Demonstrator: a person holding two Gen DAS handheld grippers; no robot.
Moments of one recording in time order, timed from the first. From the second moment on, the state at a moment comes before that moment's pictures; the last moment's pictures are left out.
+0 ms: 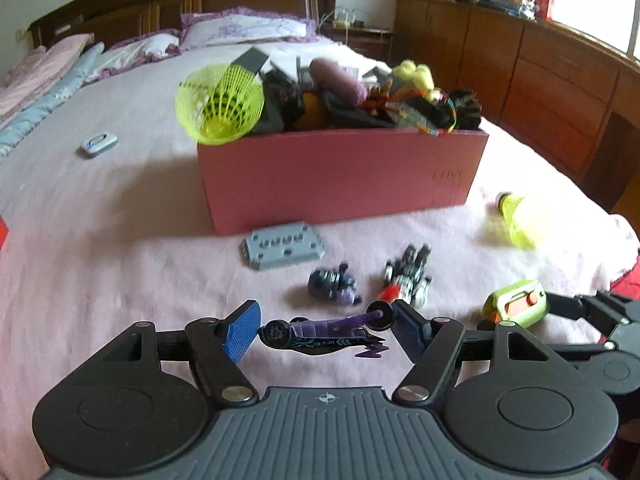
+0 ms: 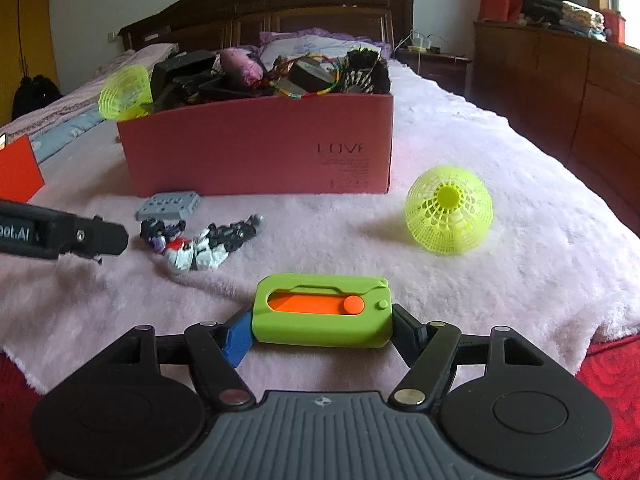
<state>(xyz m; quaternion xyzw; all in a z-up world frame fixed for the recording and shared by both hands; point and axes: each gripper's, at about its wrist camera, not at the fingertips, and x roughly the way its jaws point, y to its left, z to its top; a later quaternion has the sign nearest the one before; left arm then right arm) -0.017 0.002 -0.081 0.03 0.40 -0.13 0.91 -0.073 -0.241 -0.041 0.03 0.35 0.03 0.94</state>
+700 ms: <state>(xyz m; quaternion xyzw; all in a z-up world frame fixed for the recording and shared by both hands) -0.030 0.006 -0.108 0.03 0.44 -0.12 0.89 -0.074 -0.237 -0.047 0.02 0.36 0.03 0.93</state>
